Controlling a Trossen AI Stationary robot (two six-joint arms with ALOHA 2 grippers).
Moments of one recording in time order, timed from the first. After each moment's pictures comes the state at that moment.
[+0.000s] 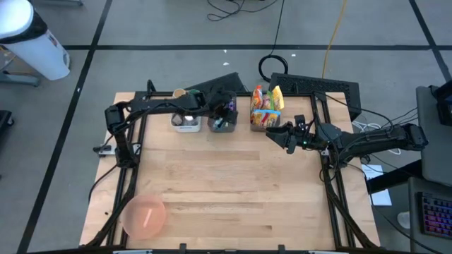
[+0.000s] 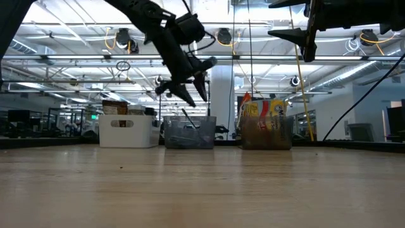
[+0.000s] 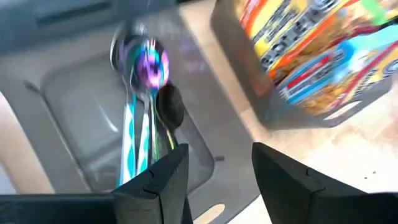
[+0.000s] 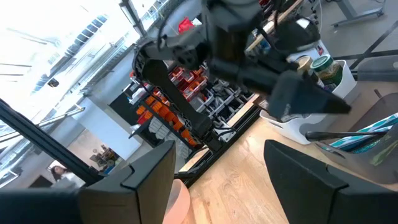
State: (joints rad) left arm 0.37 1.84 1.38 -0.42 -0.11 -0.71; right arm 0.01 0.78 0.41 0.45 0.23 0.77
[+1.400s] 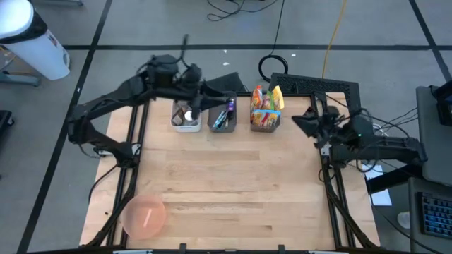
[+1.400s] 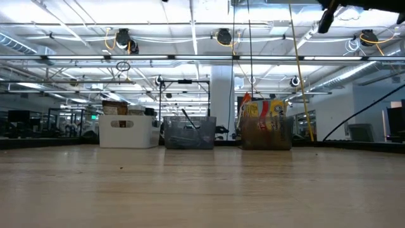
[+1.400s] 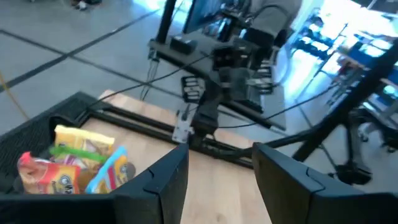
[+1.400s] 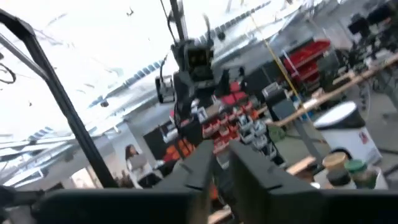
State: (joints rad) left arm 0.33 1.43 1.64 -0.43 0.37 -0.27; right arm -0.11 0.44 0.41 0.42 0.08 0.54
